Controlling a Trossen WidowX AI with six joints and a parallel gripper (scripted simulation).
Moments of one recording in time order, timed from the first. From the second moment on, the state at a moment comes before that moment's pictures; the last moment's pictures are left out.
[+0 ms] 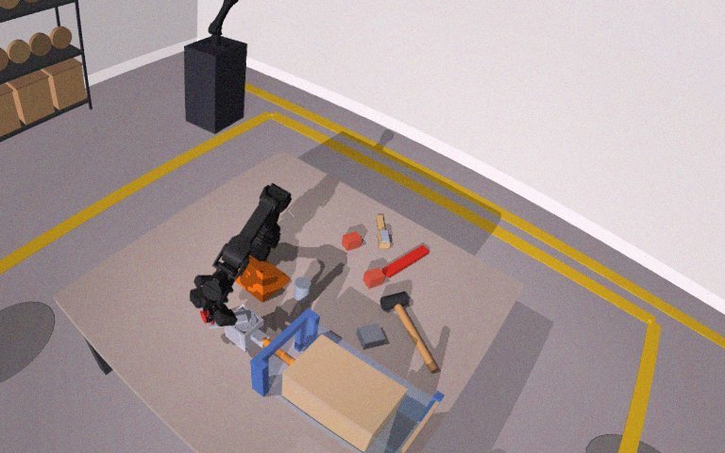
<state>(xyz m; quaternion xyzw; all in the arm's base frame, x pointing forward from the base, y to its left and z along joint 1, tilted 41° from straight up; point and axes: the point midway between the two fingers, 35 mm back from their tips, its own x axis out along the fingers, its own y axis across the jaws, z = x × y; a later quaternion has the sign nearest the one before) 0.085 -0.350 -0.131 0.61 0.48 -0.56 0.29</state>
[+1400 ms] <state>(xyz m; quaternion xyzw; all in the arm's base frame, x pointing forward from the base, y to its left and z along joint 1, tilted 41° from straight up) 0.113 -0.364 -0.137 0.61 0.48 -0.57 0.27</state>
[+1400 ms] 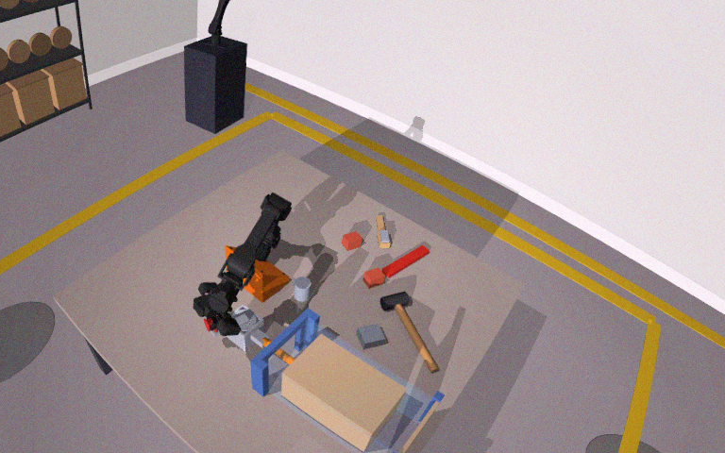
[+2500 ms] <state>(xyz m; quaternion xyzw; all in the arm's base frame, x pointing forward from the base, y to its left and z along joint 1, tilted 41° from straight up) 0.156 -0.371 -0.132 0.61 0.47 -0.57 0.28</state>
